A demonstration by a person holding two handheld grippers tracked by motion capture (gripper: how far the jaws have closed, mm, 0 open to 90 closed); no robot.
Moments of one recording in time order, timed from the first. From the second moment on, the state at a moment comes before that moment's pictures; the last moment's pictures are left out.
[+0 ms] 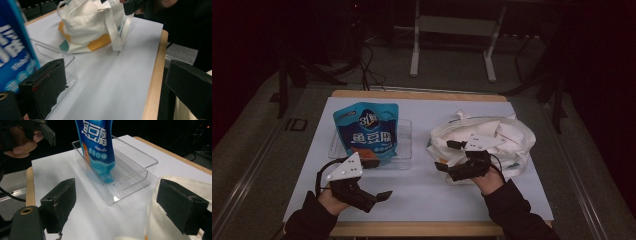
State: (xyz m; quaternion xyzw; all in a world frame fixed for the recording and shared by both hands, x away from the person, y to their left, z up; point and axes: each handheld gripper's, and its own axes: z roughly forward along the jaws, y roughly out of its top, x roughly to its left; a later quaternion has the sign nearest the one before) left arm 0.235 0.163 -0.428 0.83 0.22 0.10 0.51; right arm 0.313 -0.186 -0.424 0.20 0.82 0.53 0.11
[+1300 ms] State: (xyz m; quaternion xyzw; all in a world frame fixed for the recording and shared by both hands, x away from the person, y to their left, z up) left arm 0.268 0.105 -0.471 0.85 0.17 0.05 0.51; right arm 0.276 -0.263 -0.450 0.27 0.79 0.52 0.19
